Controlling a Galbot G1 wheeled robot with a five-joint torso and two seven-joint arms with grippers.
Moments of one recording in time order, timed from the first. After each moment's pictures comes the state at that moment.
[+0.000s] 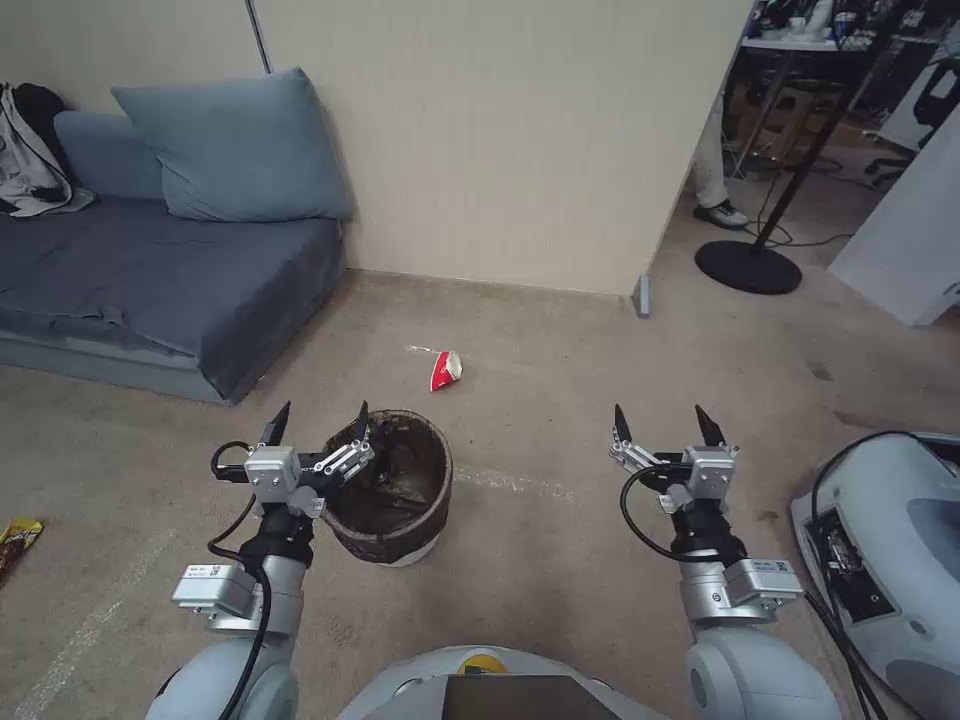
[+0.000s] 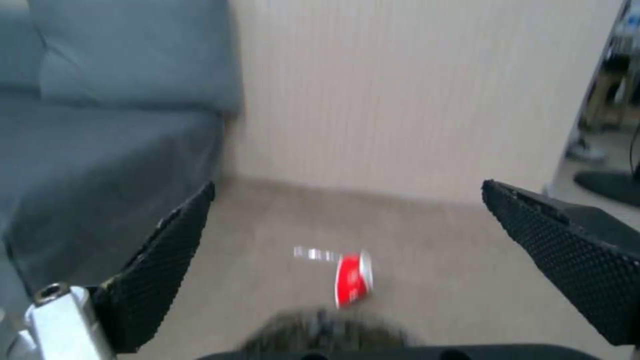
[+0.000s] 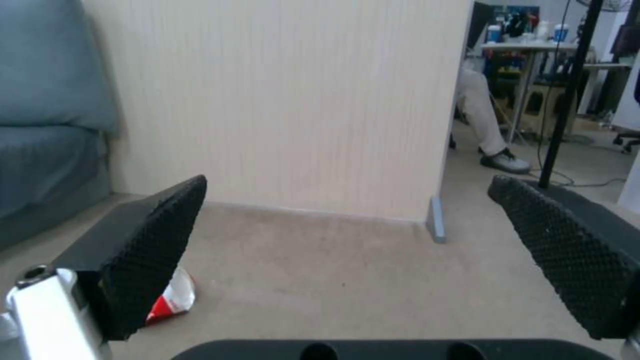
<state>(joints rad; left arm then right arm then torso) 1.86 -1.44 -0.54 -2.50 -0.21 0.16 -0.06 -1.80 1.58 0.62 2.40 0.01 0.02 -0.02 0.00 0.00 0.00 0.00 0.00</state>
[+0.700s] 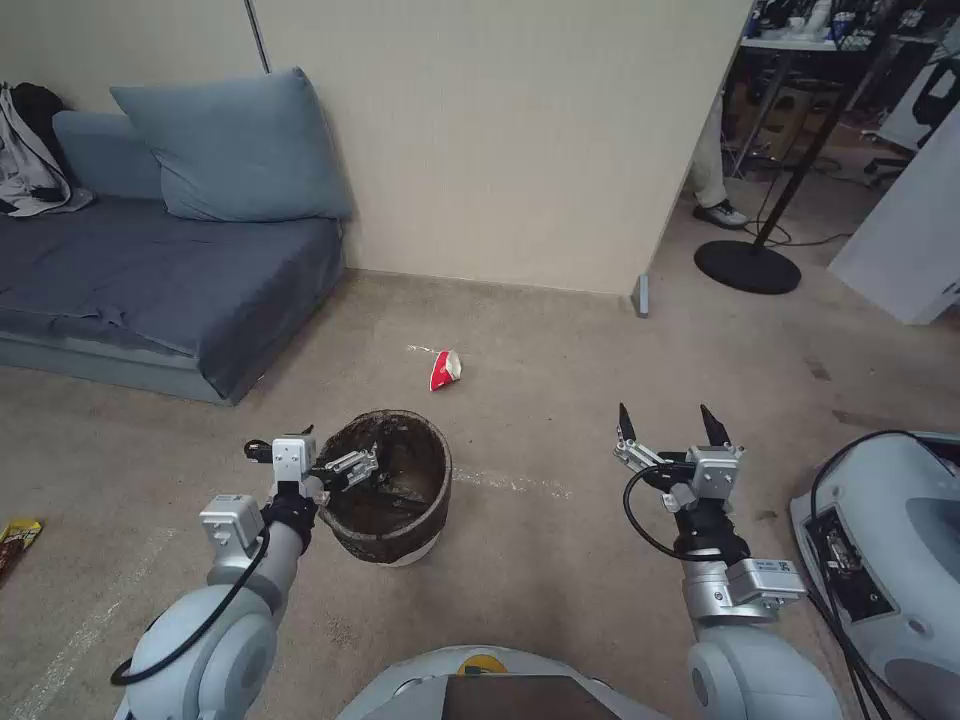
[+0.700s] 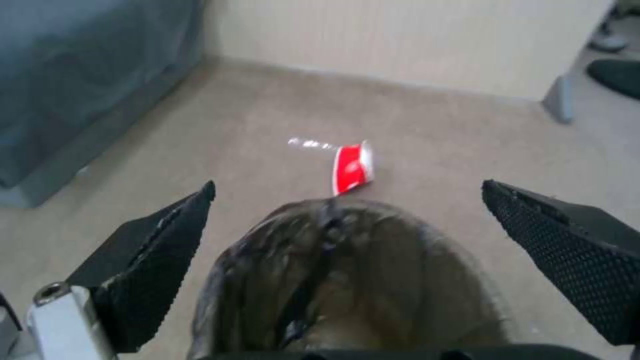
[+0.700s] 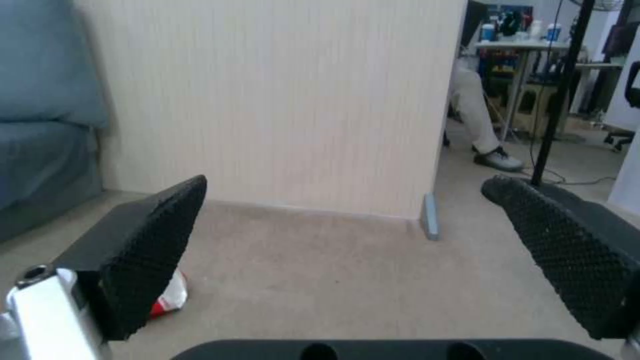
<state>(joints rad) 1.66 -1.28 -0.59 -2.44 -0.48 0.54 -0.20 -1.80 1.57 0.62 2.39 0.01 0.02 0.00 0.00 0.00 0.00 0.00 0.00</state>
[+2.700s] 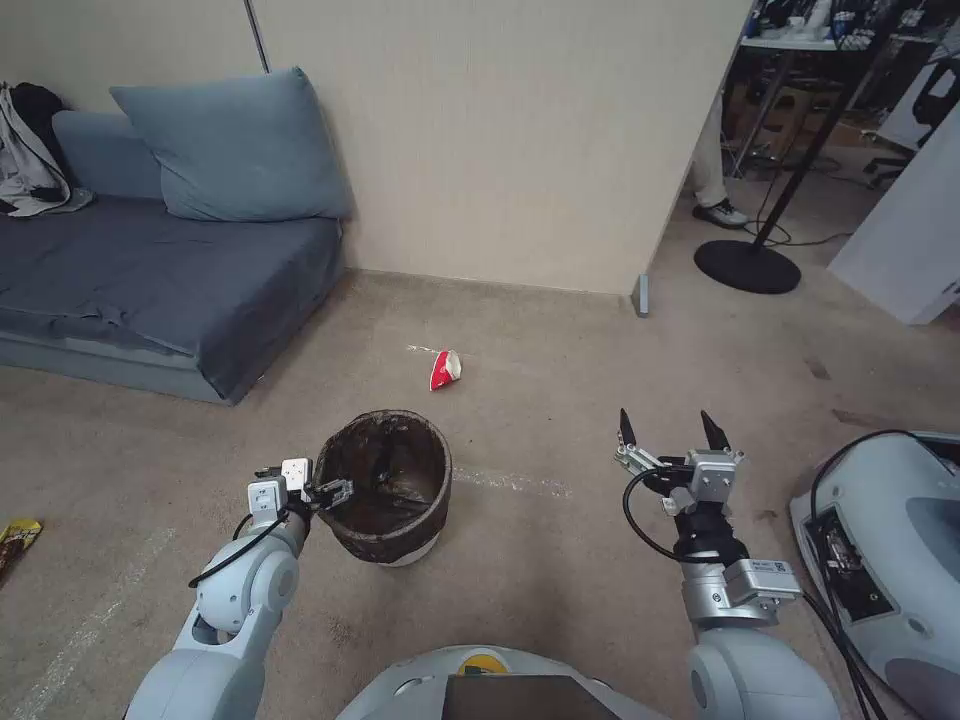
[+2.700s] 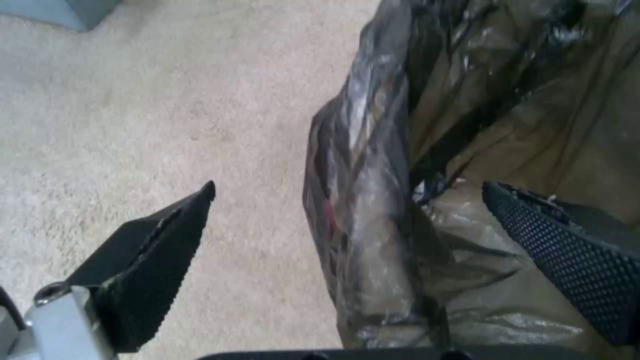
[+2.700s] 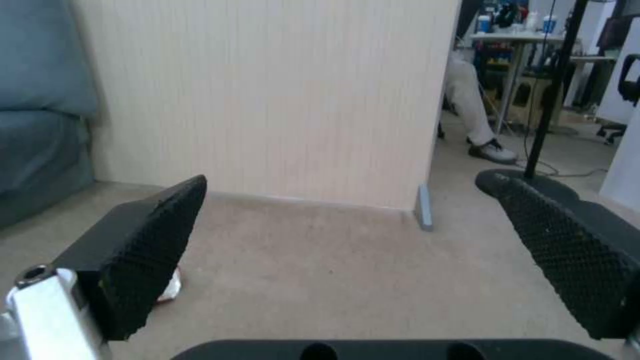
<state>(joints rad) 1.48 -1.27 -0.57 -2.06 -0.49 0.71 -0.30 -1.80 1.57 0.62 2.38 0.00 0.01 0.01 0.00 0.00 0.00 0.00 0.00</state>
